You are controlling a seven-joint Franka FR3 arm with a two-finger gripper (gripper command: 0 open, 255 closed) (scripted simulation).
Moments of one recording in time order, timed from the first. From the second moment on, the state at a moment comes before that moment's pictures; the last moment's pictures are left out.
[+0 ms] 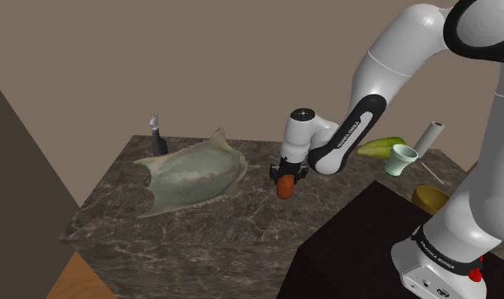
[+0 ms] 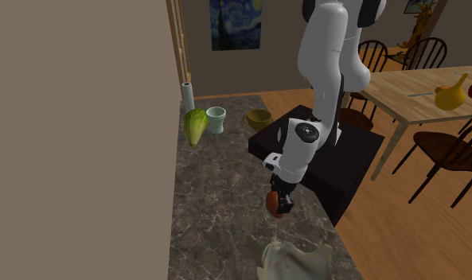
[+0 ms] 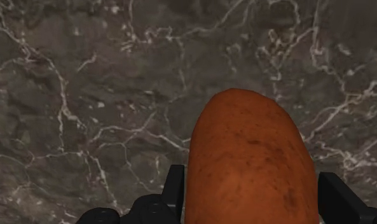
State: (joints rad) arm 0.10 0.37 0.04 -2.47 -0.55 2.87 1.29
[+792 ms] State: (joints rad) arm 0.12 0.42 0.02 -2.46 -0.58 2.89 1.31
